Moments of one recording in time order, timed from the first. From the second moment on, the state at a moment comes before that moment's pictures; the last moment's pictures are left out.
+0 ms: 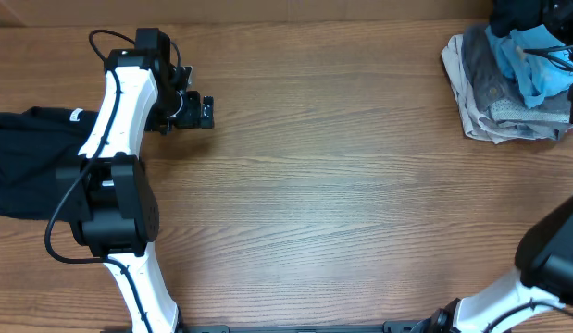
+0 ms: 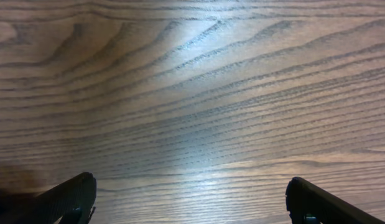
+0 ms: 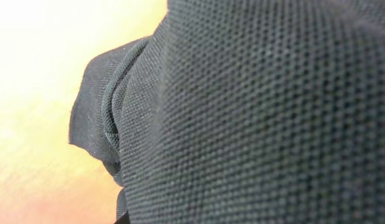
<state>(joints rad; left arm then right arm) 0.02 2.14 1.82 -1.13 0.15 0.01 -0.48 1.89 1.64 0.13 -0.70 0.57</state>
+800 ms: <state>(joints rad) -0.07 2.14 1.82 -1.10 0.17 -0.05 -0.64 2.25 1.64 0.16 -0.74 0.63</state>
